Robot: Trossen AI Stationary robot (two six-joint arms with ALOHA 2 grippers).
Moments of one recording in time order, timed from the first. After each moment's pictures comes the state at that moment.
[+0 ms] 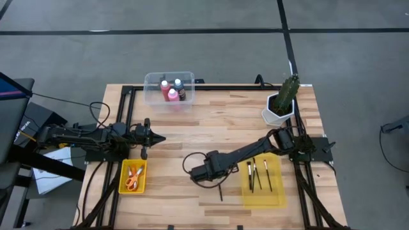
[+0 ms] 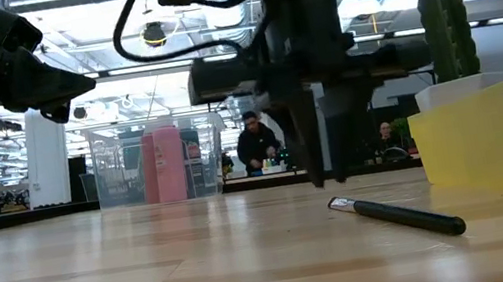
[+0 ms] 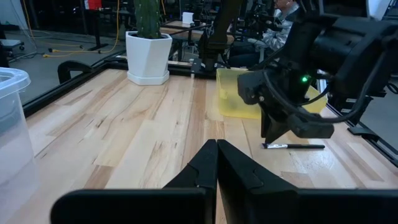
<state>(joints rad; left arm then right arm) 0.00 0.31 0.04 0.17 -0.06 -0.09 0.30 2.29 1.86 -1.17 0.07 1.62</state>
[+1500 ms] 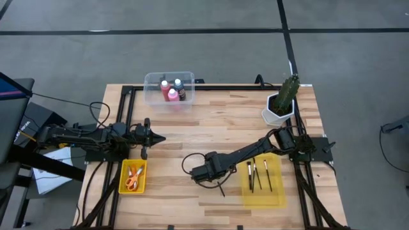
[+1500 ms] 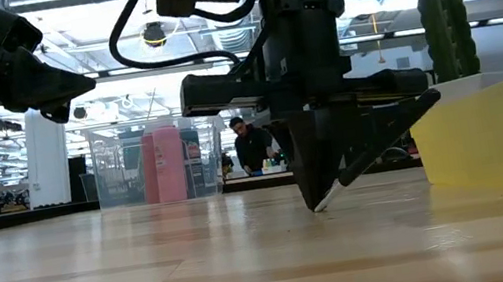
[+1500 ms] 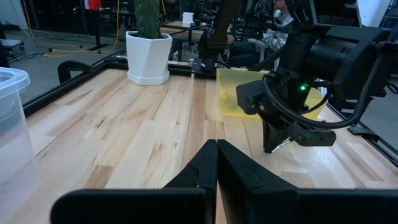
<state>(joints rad) 0.00 0.31 0.04 0.17 -0.06 -0.09 0.31 2.29 1.78 -1.01 0.08 1.60</state>
